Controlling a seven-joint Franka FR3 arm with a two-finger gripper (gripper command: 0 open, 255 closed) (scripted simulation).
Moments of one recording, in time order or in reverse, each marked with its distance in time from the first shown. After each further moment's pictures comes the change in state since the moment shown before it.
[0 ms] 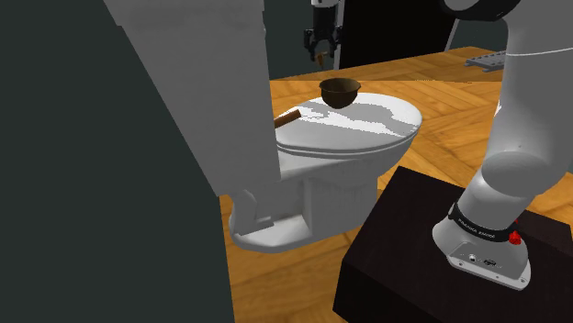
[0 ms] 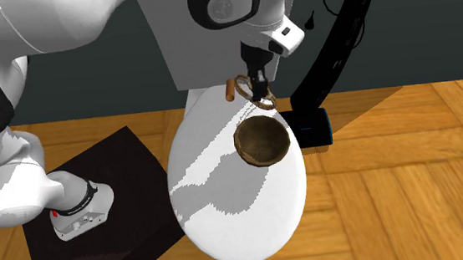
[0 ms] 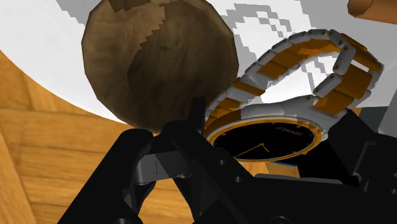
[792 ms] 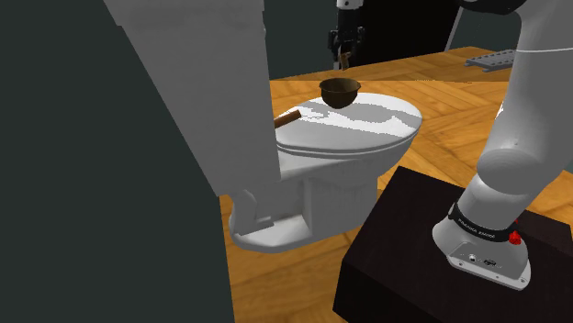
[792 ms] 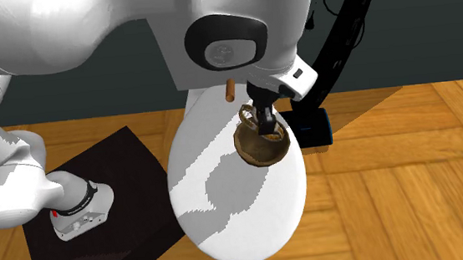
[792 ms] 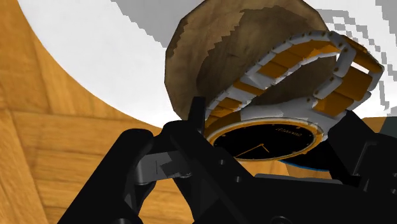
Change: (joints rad) arm -0.093 -0.063 -0.053 -0.127 0.005 0.061 -0.152
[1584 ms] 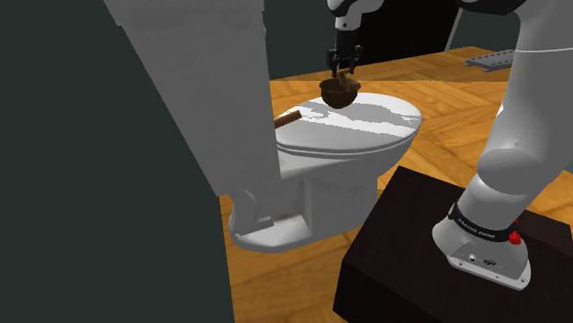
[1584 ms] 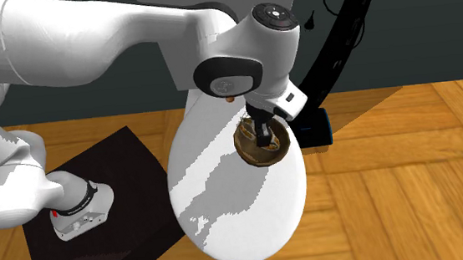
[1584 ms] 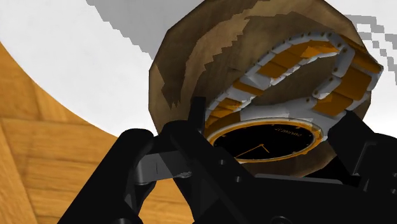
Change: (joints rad) arm 0.004 0.006 0.002 -0.153 0.003 0.158 -0.003
